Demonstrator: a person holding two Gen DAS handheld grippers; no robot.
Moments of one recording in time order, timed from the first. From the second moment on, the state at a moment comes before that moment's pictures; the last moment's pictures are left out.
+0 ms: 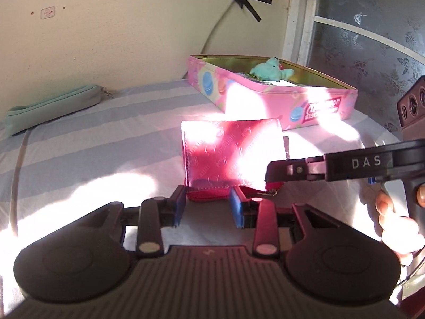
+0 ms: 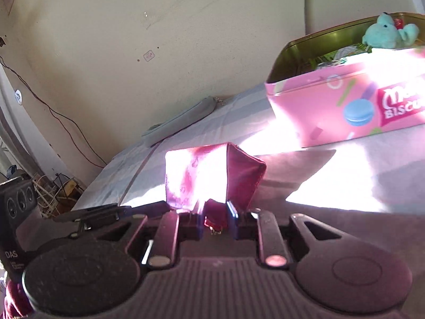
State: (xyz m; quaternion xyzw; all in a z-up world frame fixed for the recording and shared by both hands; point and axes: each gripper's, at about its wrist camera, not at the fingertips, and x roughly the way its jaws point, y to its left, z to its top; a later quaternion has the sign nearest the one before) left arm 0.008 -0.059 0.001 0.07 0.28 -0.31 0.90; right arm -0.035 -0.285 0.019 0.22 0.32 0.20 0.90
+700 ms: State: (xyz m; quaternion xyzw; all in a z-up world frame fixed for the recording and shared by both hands) left arm 0.008 -0.056 0.031 0.00 0.30 -0.36 0.88; right arm -0.069 -0.339 0.019 0.27 0.27 0.16 0.91
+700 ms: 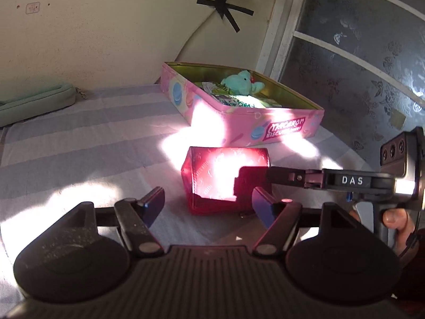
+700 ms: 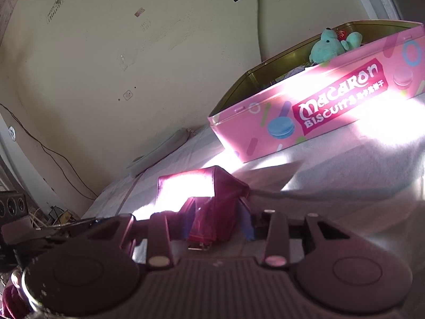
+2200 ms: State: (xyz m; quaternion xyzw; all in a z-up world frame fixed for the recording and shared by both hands) left arm -0.008 -0.259 0.037 0.10 0.33 -0.50 0.80; right arm -0.139 -0.471 0.020 0.31 0.22 0.08 0.92
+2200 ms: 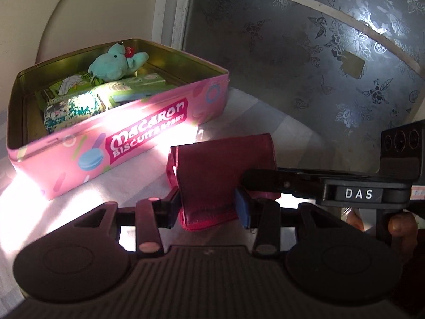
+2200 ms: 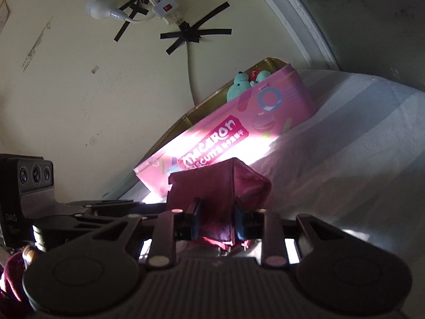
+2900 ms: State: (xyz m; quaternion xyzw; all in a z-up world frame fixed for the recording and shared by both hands) left arm 0.102 -0.360 0.070 0.08 0.27 -0.44 0.85; right arm 0.009 -0.553 0.056 0.22 0.15 0.03 0.96
